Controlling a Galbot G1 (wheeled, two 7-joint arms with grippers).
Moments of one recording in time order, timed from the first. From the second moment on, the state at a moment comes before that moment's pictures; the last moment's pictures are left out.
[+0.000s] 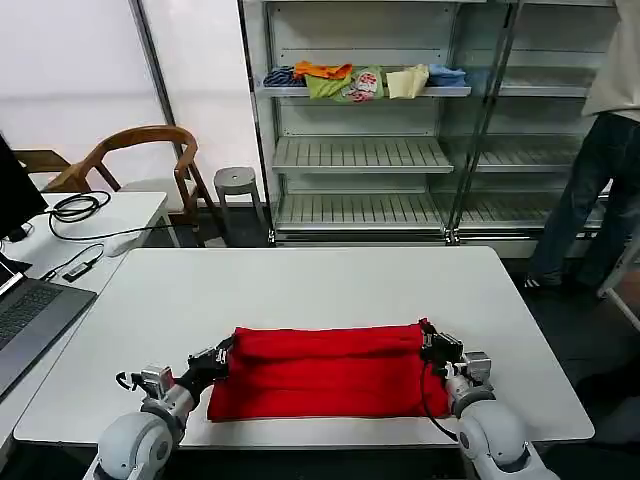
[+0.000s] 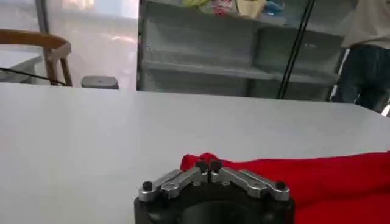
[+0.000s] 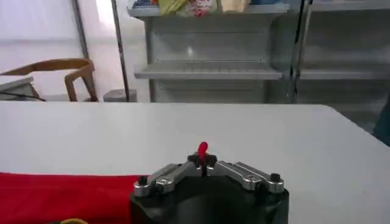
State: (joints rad) left arm 1.27 -1.10 -0.46 -1.87 -0.57 0.43 0.06; right arm -1.18 1.18 0.37 1.85 0.42 -0.39 0.14
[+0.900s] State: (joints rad) left arm 1.35 -1.09 -0.48 -1.94 -0.52 0.53 0.04; right arm -1.19 1.18 0.36 1.78 0.35 -0.38 0.13
